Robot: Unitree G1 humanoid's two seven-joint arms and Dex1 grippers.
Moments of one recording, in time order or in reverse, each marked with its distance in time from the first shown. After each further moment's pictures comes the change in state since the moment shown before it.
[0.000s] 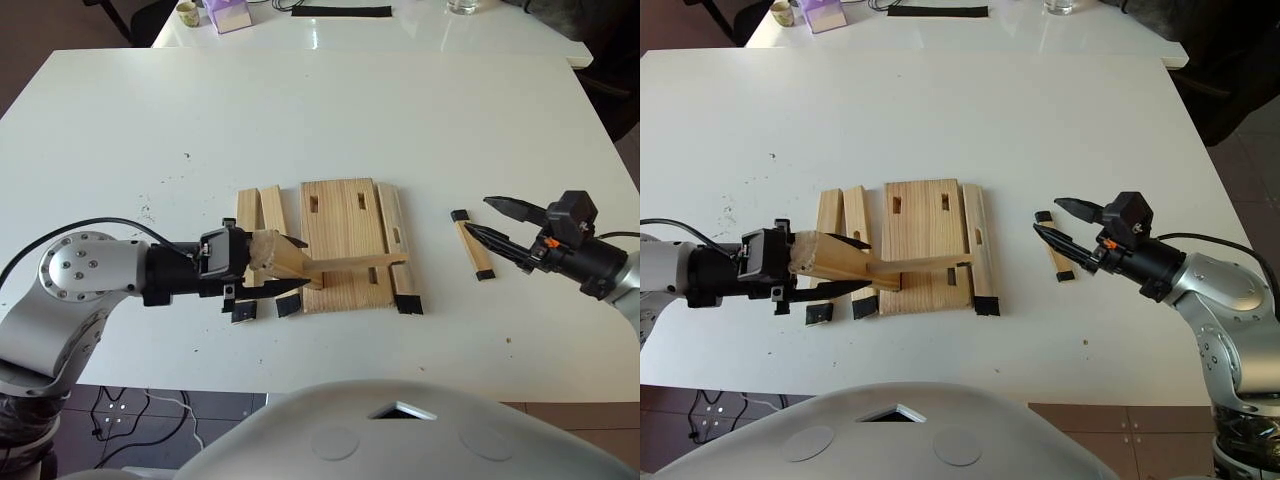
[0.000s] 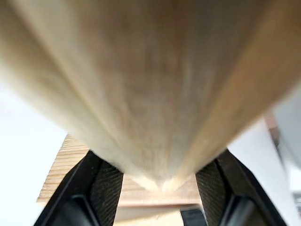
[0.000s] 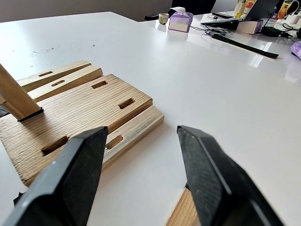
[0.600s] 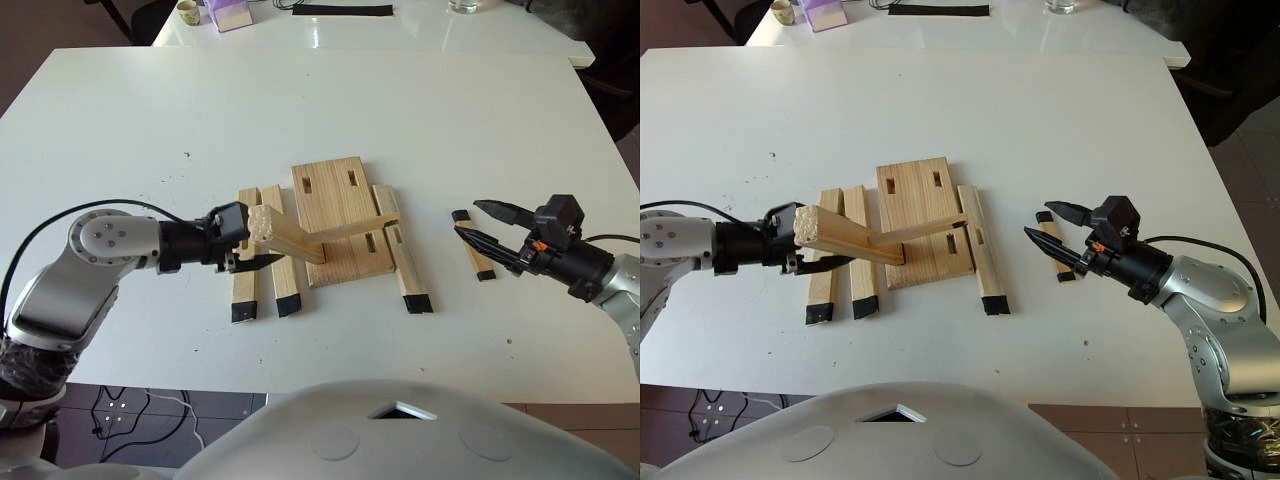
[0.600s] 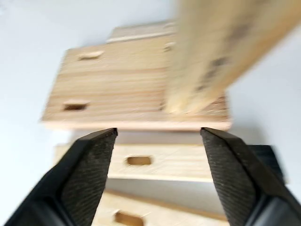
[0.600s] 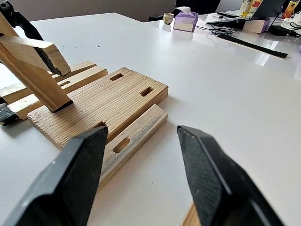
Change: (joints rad) left arm -0.202 0.044 -0.150 0.244 0.196 0.117 0.076; right arm 0.007 0.020 0.035 -0.017 -0.005 -0.002 -0.021
